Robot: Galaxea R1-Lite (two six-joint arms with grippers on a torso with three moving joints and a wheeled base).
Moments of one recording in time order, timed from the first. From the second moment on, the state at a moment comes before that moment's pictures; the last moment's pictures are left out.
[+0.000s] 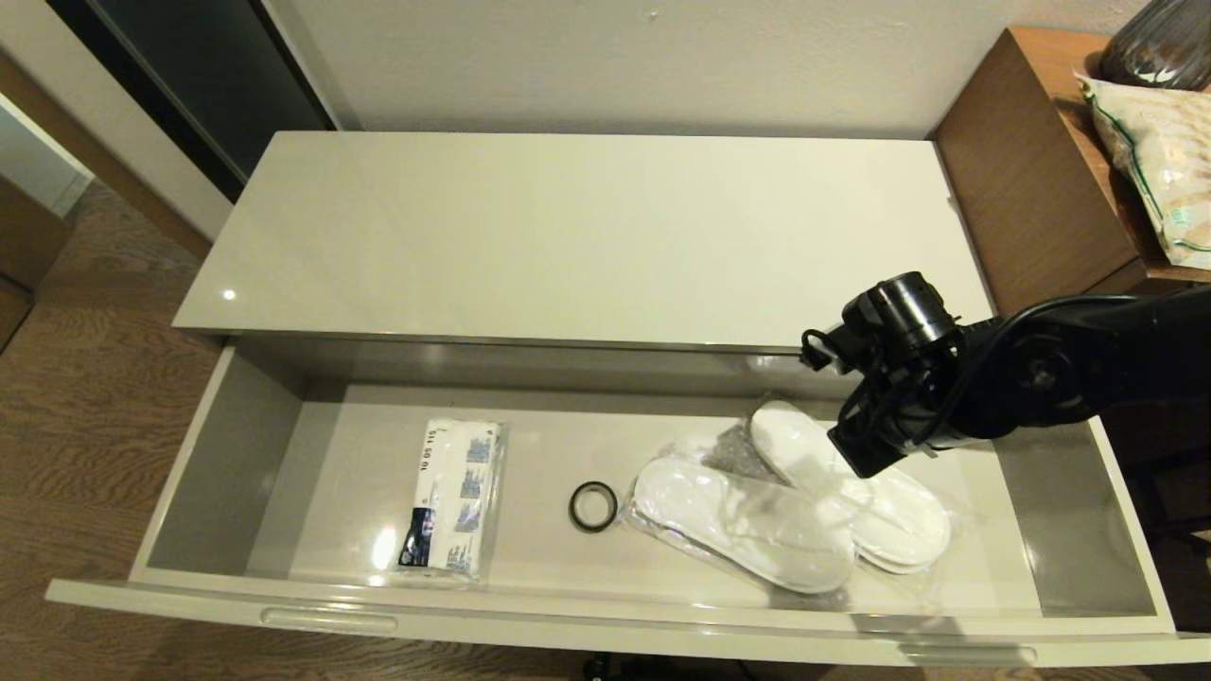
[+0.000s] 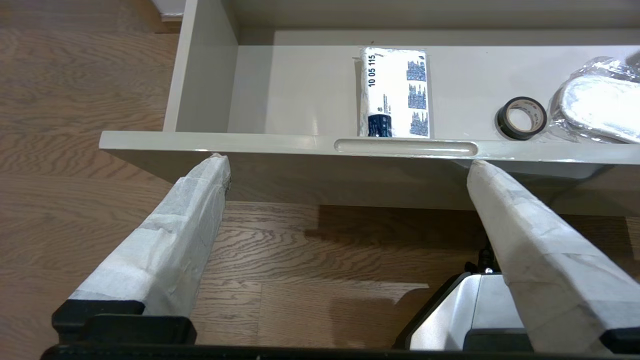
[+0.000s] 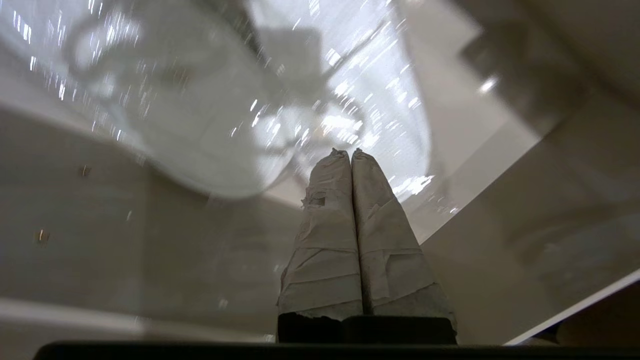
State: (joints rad) left arm 0.00 0.00 0.00 0.01 0.00 0.06; right arm 0.39 1.91 -1.20 0.26 -0.38 -0.21
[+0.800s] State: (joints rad) left arm 0.00 0.00 0.00 0.01 0.00 0.06; right arm 0.37 2.12 -1.06 -0.08 -0.37 -0.35
